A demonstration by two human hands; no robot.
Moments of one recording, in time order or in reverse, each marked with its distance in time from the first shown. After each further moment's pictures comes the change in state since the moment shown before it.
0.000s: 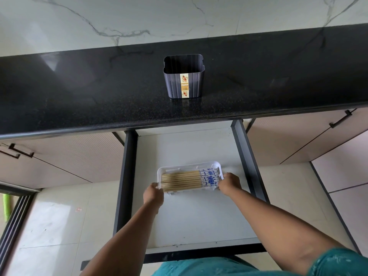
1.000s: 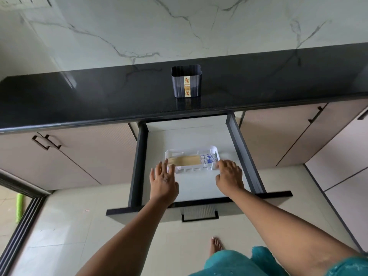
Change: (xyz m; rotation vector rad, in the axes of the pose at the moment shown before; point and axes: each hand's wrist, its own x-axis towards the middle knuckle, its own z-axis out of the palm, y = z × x) left_hand -0.155 -0.036 -0.046 0.600 0.281 0.831; right_hand -0.153 0.046 0.003 -0.279 0.417 -0.562
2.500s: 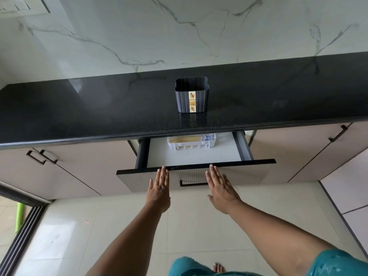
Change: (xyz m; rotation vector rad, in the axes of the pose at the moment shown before) left_hand 0.110 -0.043 0.032 0.147 -0.366 -0.058; right_hand 0.096 -0.002 0.035 -0.271 -0.255 -0.349
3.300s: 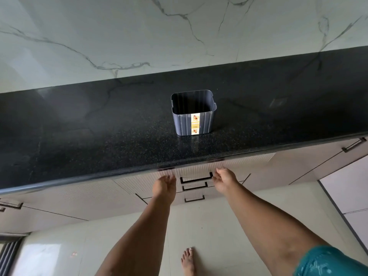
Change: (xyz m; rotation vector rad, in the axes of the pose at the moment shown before) left_hand 0.207 -0.004 -0.062 -2.205 0.025 -0.752; right_hand 0.209 0.033 -0.053 2.190 0.246 1.164
